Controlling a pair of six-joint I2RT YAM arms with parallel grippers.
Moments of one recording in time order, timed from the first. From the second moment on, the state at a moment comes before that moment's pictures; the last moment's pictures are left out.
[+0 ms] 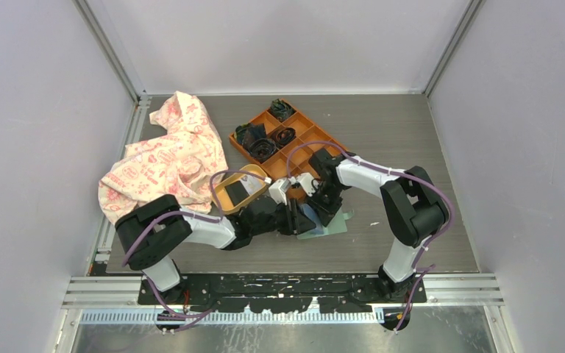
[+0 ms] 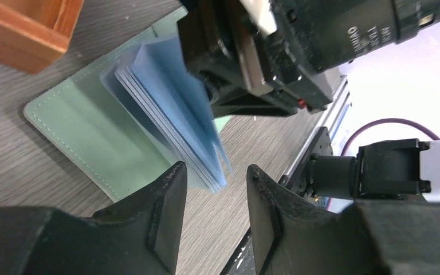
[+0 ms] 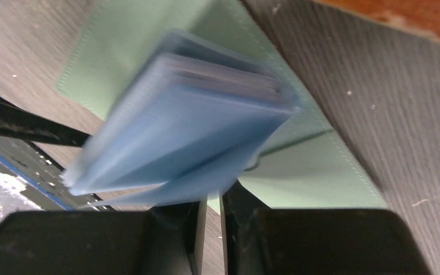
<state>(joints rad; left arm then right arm) -1.03 1.66 0.59 0.68 0.07 -0.93 0.54 1.75 1.07 -0.85 -0.29 -0.42</state>
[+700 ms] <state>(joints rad) -1.03 1.76 0.69 0.74 0.08 -0.92 0.28 1.60 1.07 -0.88 -0.54 -0.35</state>
